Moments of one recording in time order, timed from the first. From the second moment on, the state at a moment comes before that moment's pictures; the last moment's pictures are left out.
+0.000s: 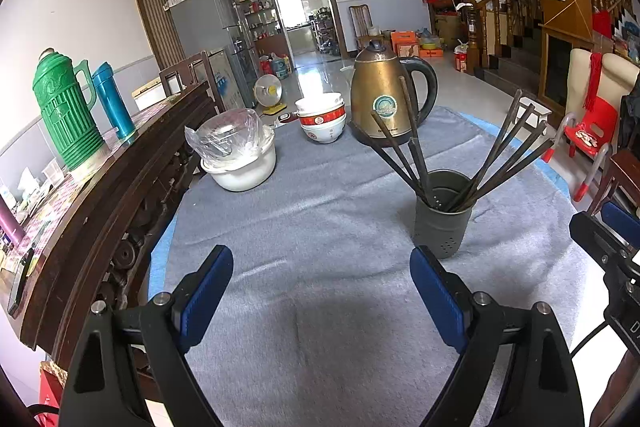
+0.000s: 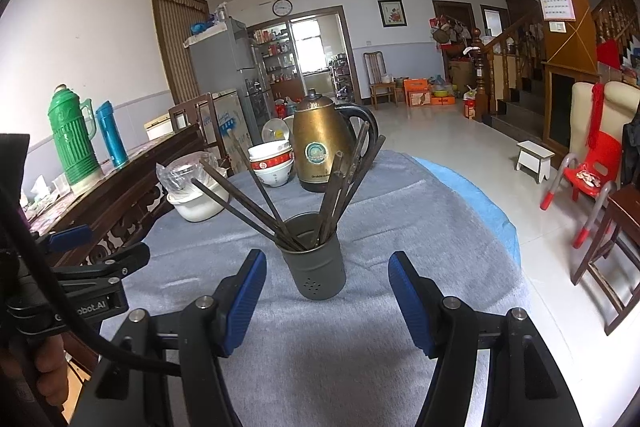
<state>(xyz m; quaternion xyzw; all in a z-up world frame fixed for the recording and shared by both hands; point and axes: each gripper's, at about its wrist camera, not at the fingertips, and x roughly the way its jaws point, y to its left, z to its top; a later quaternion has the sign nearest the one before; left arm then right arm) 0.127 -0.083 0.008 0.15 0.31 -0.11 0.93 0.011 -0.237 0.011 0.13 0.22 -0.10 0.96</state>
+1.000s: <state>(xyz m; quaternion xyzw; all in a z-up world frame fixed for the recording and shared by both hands) 0.116 -0.056 0.023 0.12 0.29 -0.12 0.94 0.006 -0.209 0.031 0.09 0.21 -0.10 0.97</state>
